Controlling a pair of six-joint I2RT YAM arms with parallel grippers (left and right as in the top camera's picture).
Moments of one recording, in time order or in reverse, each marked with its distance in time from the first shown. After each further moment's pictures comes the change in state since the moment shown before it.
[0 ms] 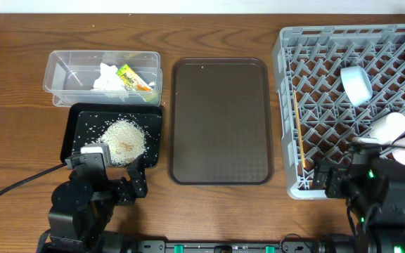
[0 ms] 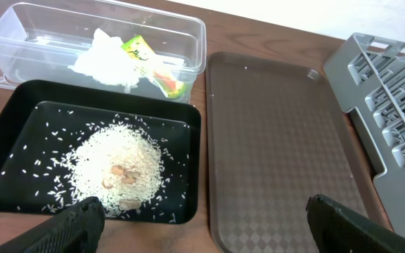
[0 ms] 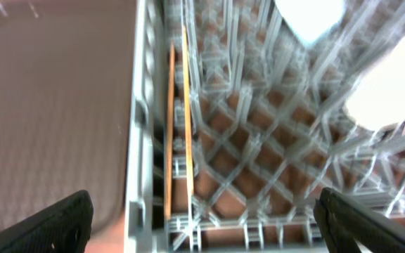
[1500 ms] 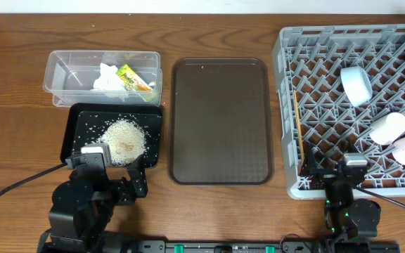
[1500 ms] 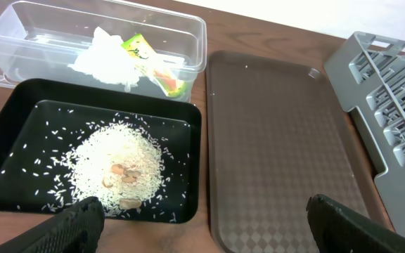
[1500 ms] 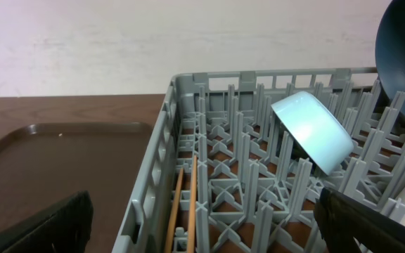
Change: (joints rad) left arm 0.000 0.000 -0.004 0.000 0.000 0.000; right arm 0.032 -0.502 -0.689 0.813 0.000 -0.004
